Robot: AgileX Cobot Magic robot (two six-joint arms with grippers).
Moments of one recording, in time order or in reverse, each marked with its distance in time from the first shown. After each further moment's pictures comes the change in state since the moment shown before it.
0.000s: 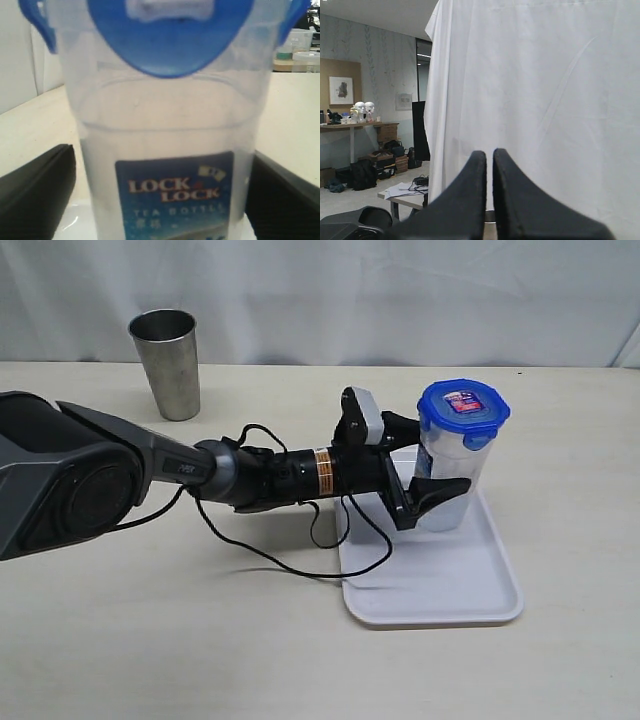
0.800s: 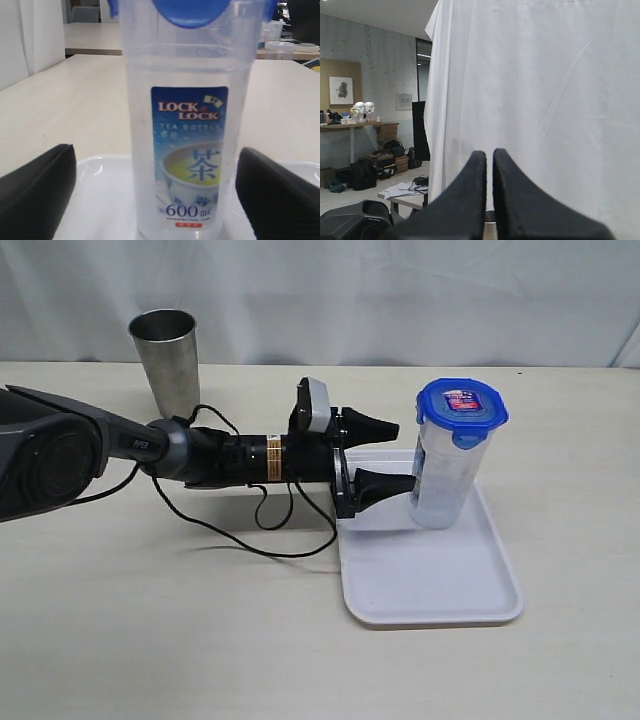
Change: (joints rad) left arm 0.144 0.000 0.000 0.234 -0.104 -0.132; right arm 0.000 0.000 0.000 0.000 0.000 0.000
